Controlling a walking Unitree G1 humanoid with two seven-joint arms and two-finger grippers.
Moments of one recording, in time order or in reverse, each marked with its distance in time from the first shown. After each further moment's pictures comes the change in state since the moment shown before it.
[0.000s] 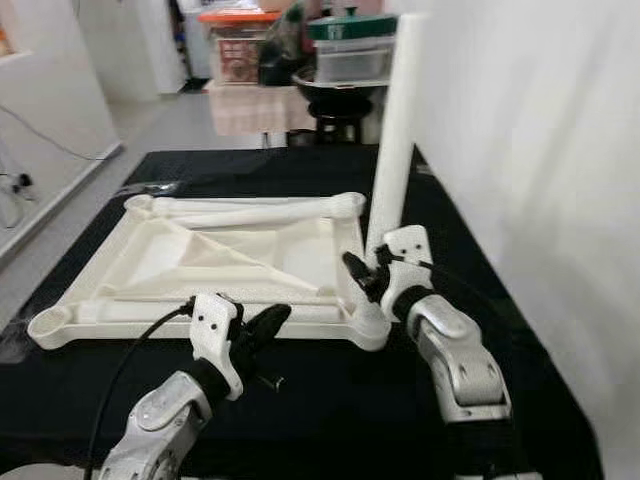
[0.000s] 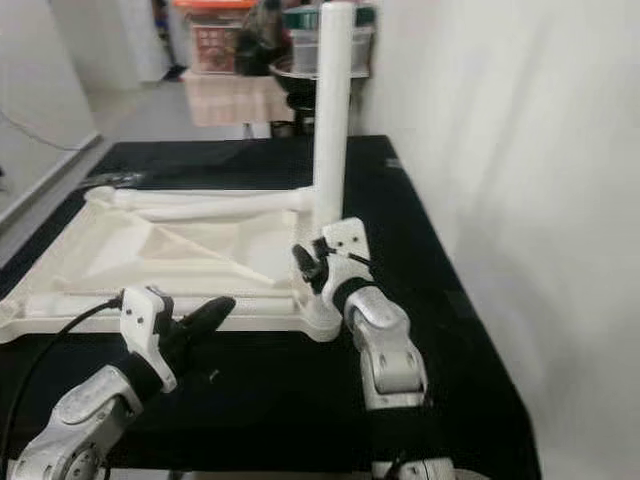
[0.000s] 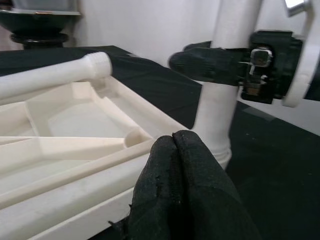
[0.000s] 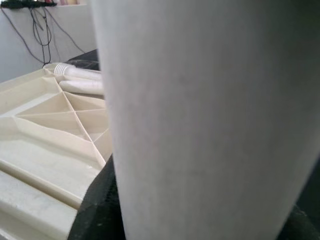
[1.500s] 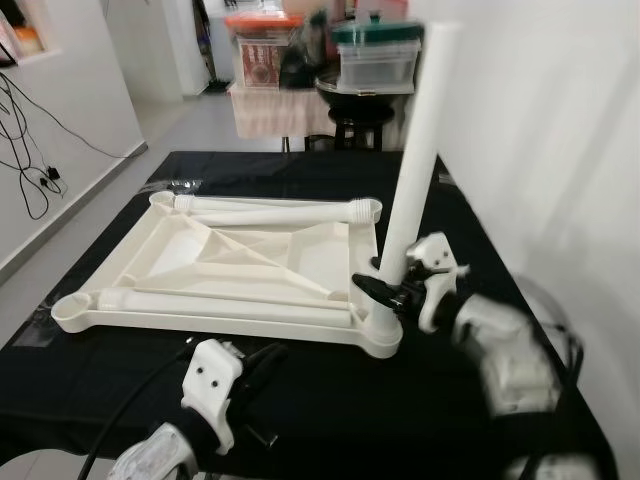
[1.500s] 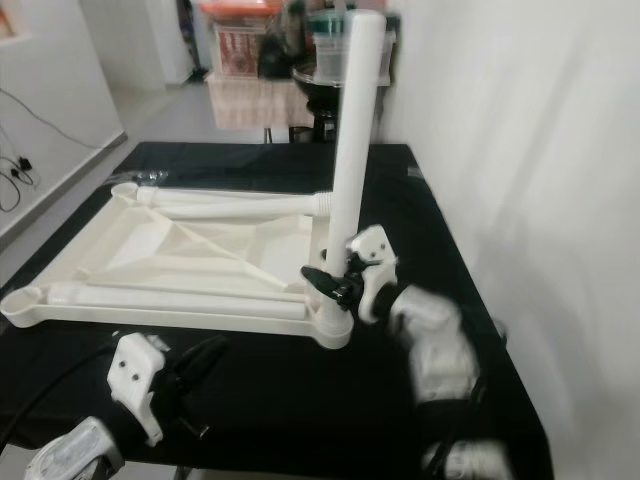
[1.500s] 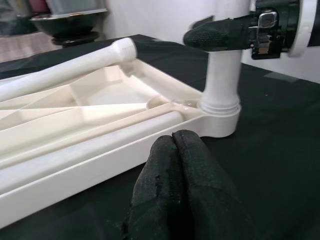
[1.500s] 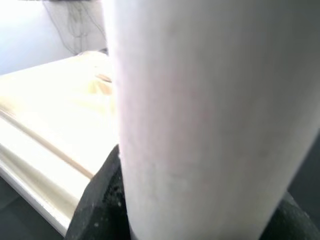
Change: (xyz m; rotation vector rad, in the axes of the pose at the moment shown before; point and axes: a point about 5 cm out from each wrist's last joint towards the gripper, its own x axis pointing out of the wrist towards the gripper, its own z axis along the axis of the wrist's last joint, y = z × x) left arm -0.042 -0.020 -0.011 0.149 0.056 -0.009; right arm -0.035 -0.029 -0.023 -0.020 0.041 0.002
